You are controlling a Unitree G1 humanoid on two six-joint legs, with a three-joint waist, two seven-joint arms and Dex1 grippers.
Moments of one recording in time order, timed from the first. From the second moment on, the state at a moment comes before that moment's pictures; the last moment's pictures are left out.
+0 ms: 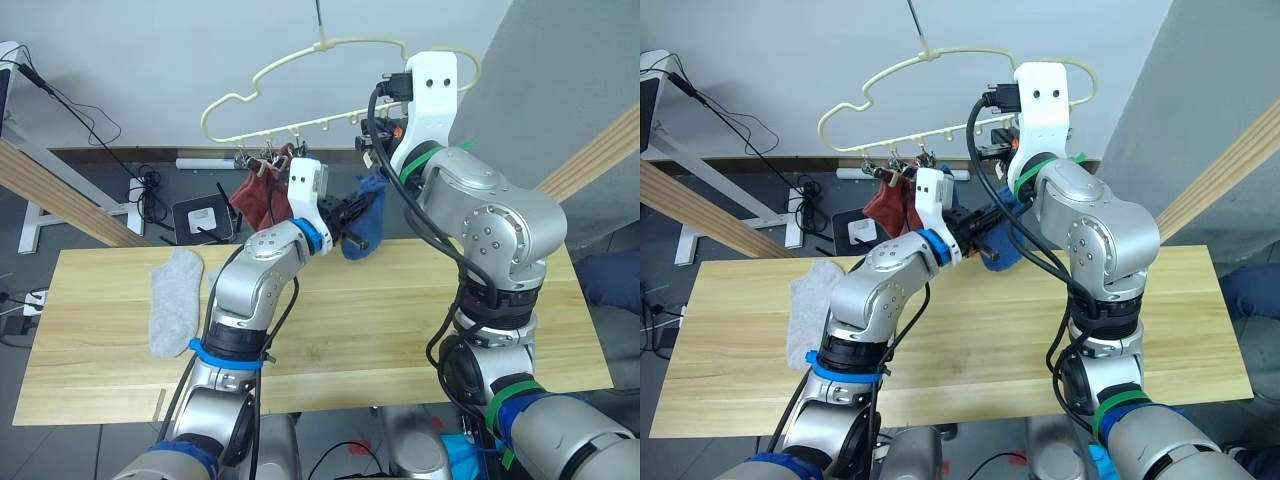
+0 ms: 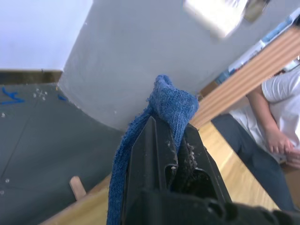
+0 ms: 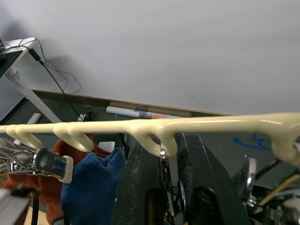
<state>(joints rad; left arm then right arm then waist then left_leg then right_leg) -0.69 0.11 -0.07 -0.06 -0.35 0.62 -0.45 -1.01 0.01 -0.10 -0.31 0.30 1.22 -0.05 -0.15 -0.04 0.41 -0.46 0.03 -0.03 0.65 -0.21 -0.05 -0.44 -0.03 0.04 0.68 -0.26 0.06</state>
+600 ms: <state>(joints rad) -0.75 0.09 -0.04 -0.02 -0.35 0.60 -0.42 -1.01 0.01 -0.11 -0.32 0.30 1.22 -0.05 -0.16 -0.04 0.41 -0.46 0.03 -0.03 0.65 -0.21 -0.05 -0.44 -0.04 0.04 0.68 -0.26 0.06</state>
